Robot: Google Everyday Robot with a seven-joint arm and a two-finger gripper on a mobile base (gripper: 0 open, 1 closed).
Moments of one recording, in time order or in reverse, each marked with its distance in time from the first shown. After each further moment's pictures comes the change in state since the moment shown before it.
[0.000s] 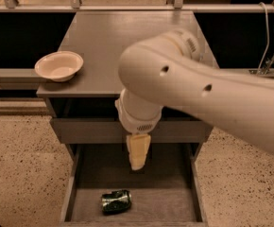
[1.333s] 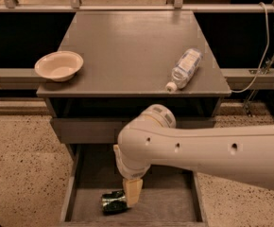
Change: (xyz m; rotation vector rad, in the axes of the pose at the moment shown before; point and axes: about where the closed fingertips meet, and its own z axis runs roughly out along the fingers) arm -0.002 0.074 0.147 -0.087 -0.039 0.014
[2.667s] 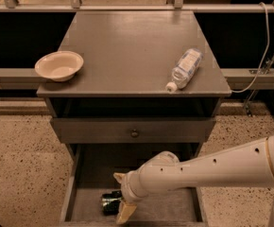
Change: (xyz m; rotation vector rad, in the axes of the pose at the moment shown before) arm 0.005 0.033 0.167 0.005 -0.307 0.174
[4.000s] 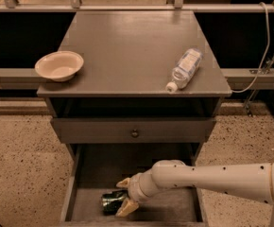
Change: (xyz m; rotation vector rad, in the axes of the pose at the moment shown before) arm 0.033 -0.005 0.043 -0.063 -0.177 0.146
